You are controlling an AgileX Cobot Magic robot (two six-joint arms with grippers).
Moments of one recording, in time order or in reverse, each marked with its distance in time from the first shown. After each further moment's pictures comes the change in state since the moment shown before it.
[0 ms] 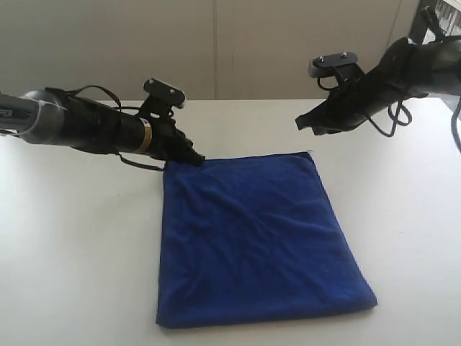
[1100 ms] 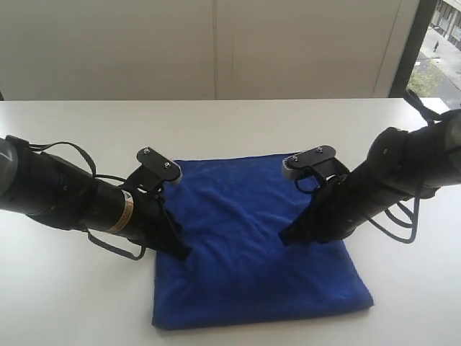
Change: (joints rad) left arm -0.114 -0.249 0.524 0.003 0.021 -0.002; right arm 0.208 -0.298 0.709 0.082 -0.181 -0.055
